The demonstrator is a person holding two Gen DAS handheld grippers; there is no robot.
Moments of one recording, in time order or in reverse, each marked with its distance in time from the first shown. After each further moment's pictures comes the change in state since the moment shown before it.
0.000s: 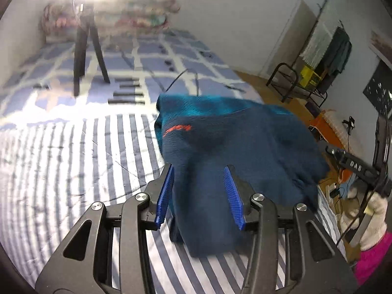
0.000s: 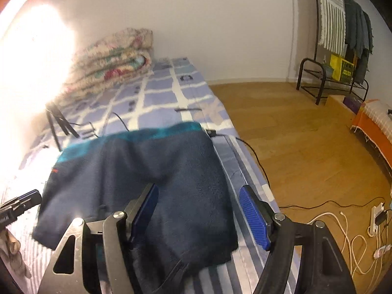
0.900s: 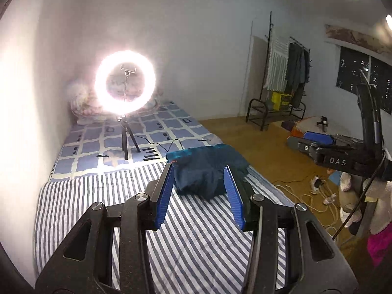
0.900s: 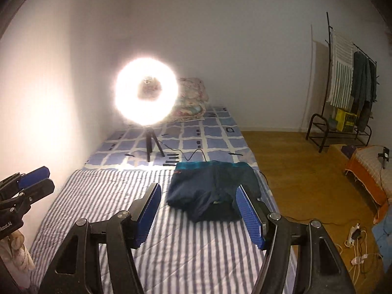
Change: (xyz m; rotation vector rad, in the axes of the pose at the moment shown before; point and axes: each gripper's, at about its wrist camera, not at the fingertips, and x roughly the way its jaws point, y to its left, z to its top) left arm -0.411 -0.082 -0.095 0.229 -0.318 0.011; right arm -0.376 0.146 -0.070 -0.140 -0.210 0.095
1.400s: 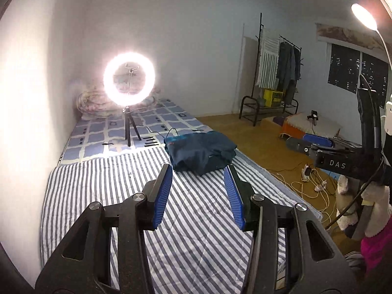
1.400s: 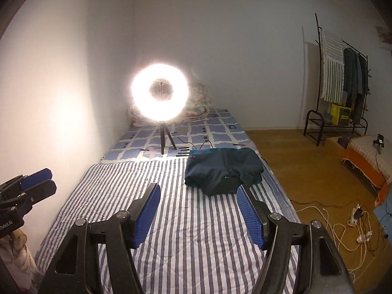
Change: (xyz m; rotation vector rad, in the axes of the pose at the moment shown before) left arm -0.102 -0.017 -0.068 0.026 -0.005 -0.012; right arm -0.086 0.032 -0.086 0.034 -0.047 -0.011
